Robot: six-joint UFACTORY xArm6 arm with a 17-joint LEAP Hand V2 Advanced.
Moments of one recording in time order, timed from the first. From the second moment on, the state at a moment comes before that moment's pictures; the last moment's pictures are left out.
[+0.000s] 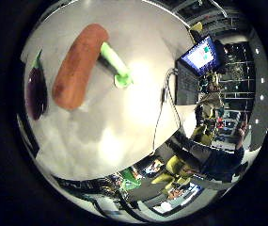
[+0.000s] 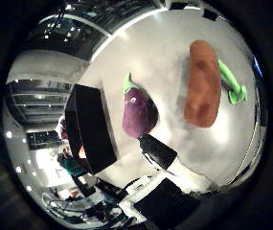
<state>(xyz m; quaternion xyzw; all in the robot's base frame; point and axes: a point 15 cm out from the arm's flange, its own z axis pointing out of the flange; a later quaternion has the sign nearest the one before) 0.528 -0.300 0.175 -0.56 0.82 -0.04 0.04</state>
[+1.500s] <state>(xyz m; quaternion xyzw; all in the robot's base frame) 0.523 -0.334 0.109 -0.56 0.83 0.02 -0.01</state>
